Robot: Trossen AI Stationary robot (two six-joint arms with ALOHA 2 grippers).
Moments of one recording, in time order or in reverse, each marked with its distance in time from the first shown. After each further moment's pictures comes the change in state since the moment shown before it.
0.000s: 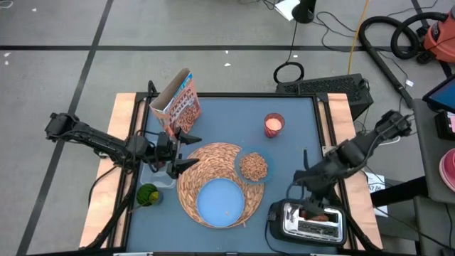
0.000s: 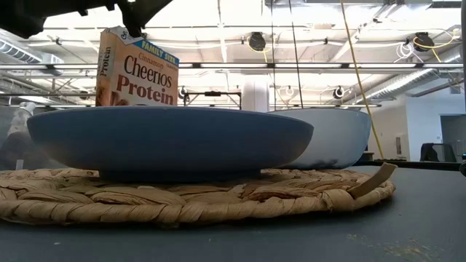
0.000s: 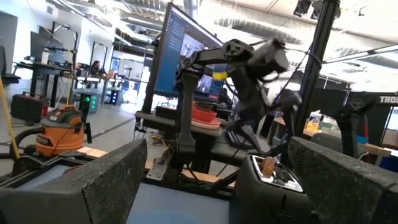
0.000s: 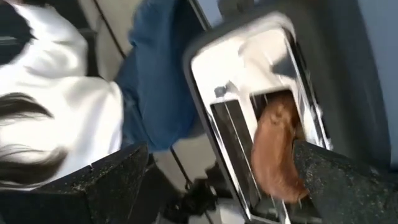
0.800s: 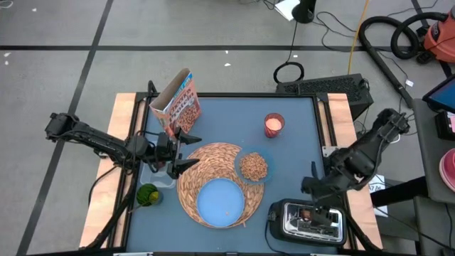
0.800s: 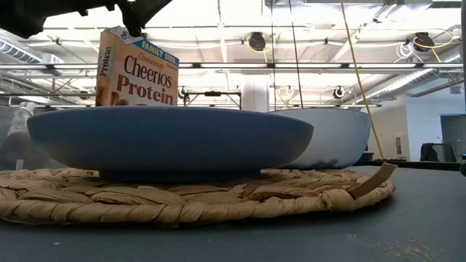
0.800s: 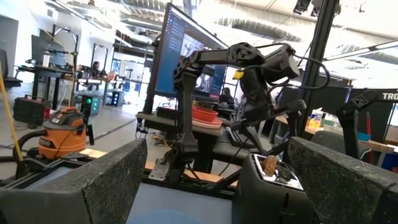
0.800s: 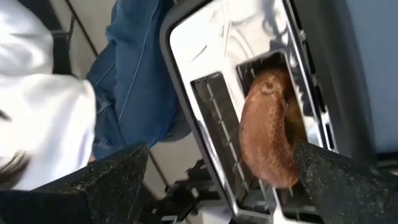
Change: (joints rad) left arm 0.000 0.000 0.000 -0.002 0.000 0.020; right arm 0.174 0.001 0.000 -0.023 0.187 0.096
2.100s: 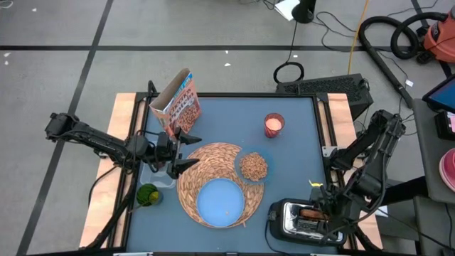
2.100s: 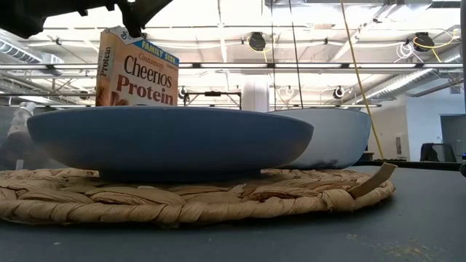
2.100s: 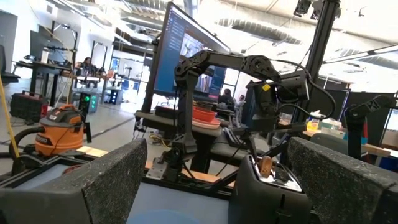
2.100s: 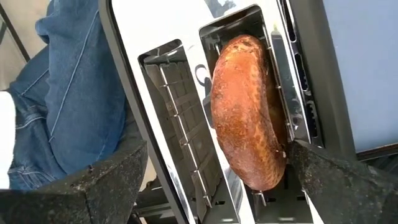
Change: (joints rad) left arm 0.000 0.000 0.000 0.000 0.000 -0.024; right arm 0.236 0.102 0.001 -0.095 0.277 0.096
